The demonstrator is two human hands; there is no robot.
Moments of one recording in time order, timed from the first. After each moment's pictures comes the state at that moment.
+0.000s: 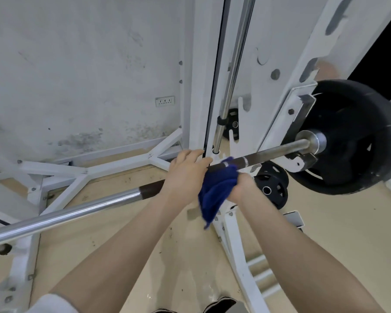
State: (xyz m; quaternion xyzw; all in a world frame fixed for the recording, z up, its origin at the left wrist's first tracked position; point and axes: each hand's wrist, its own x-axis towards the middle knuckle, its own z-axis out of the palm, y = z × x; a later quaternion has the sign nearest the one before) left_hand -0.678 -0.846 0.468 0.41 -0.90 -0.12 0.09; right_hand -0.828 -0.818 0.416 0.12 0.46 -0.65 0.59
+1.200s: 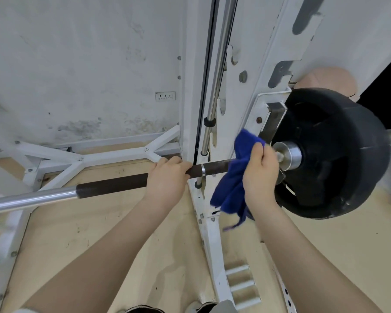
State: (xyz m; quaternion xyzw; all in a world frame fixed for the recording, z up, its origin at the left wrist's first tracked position) left_hand -0.768 -0.826 0.456 0.54 -0.83 -0.09 0.10; right_hand -0.930 -0.785 0.470 -0.31 0.73 -0.58 0.18
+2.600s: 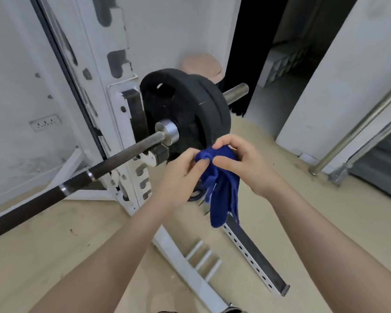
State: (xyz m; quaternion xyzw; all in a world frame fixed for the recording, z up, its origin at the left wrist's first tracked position) left_hand -0.909 -0.700 0.493 0.19 -0.78 -0.55 0.22; right_hand -1.036 -0.594 0.516 -0.44 0.65 -0.55 0.29
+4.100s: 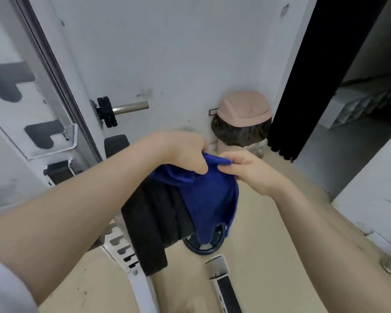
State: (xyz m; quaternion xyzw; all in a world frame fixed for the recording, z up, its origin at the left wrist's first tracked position) left_hand -1.183 -0.781 0.632 0.34 -0.92 -0.14 -0.14; right_hand -1.333 -0.711 0.541 -0.55 0.55 -0.43 0.45
